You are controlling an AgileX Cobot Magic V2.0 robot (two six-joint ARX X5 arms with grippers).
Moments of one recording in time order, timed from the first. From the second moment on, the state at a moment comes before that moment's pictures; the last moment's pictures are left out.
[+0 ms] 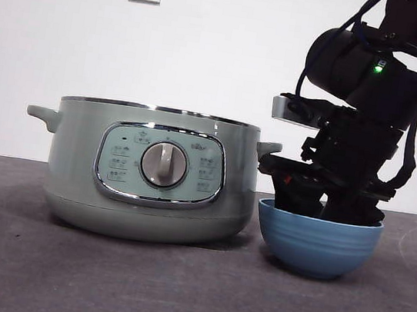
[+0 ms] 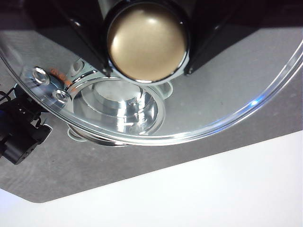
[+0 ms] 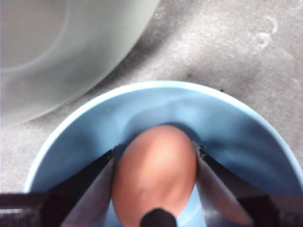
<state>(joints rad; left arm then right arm) -0.42 0.60 1.42 -1.18 -0.07 0.03 0.51 1.70 0.97 -0.34 -0.05 0.00</state>
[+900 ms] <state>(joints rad) -0.42 0.94 1.42 -0.85 0.14 0.08 0.52 1.03 0.97 -0.46 -0.05 0.00</state>
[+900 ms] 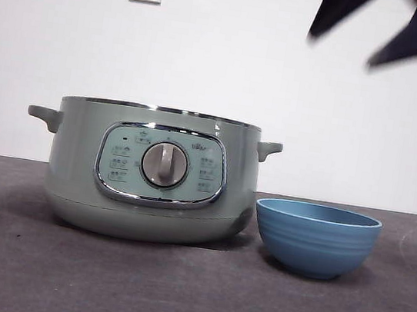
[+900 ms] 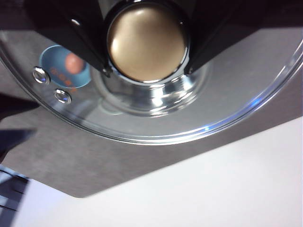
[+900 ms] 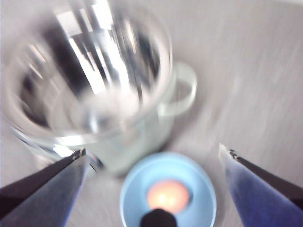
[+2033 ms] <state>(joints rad) -0.45 1.60 1.42 -0.45 0.18 0.10 0.52 0.65 0.97 -0.51 -0.04 0.04</state>
